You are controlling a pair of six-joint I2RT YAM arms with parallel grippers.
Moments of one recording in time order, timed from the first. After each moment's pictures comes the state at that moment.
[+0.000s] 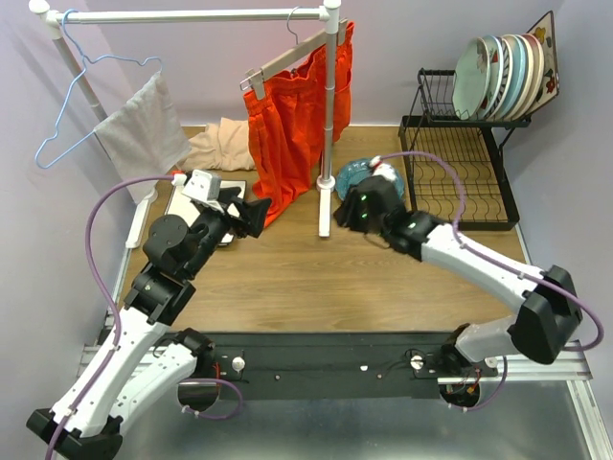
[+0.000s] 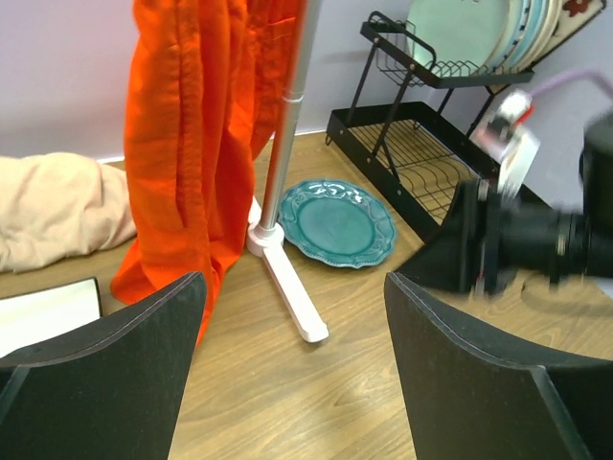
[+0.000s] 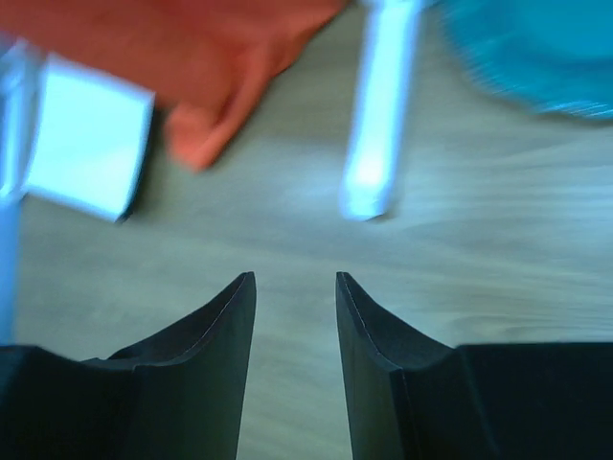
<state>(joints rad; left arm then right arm) -0.51 0.66 0.83 -0.10 0.00 -0.24 0.79 1.41 1.06 -0.25 0.22 0.73</state>
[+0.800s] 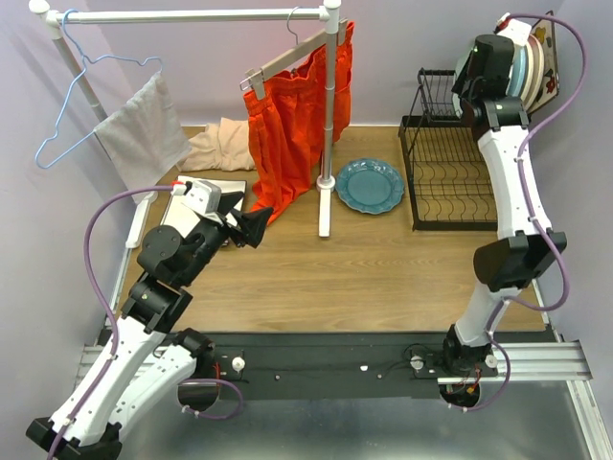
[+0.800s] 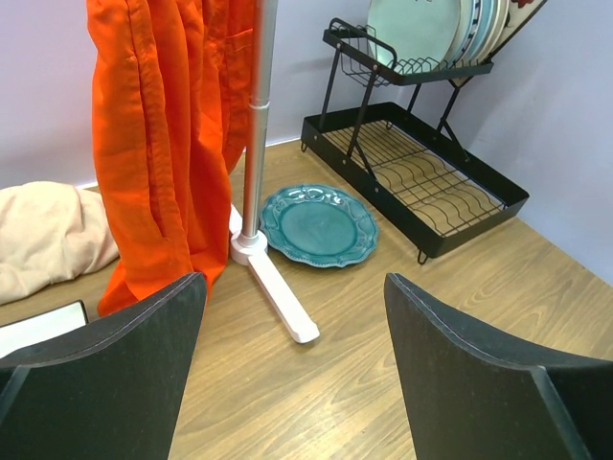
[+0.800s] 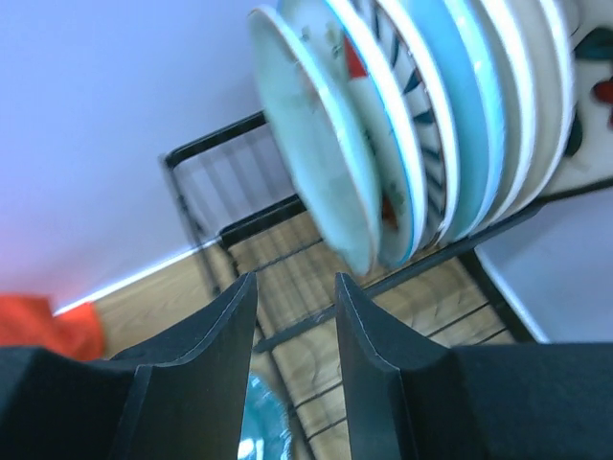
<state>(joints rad) -0.51 0.61 0.78 -0.06 0.10 -0.19 0.12 1.82 2.14 -0.58 0.50 0.24</state>
